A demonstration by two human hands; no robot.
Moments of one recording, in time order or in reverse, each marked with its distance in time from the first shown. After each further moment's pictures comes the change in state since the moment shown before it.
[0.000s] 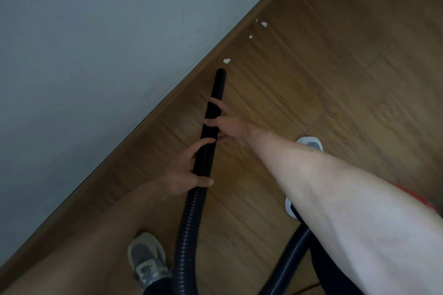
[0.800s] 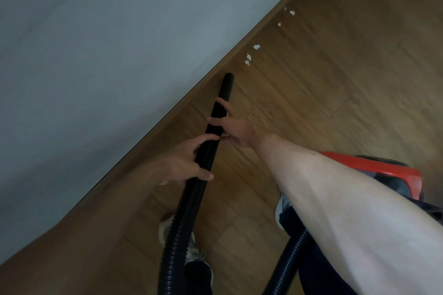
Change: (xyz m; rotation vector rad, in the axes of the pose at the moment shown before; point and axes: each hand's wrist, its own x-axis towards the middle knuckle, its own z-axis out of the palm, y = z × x) left_hand -0.060 -0.056 -0.071 -0.001 -0.139 -0.161; right_hand -0.008 0.037 0.113 0.047 0.059 0.002
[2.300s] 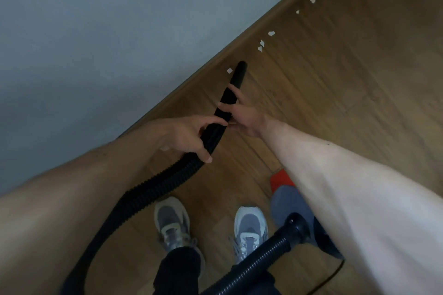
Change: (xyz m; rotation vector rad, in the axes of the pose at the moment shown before) left_hand 0.011 0.002 0.015 0.255 -0.003 -0.037; right_hand 0.000 0.031 -0.016 0.060 -0.055 -0.097
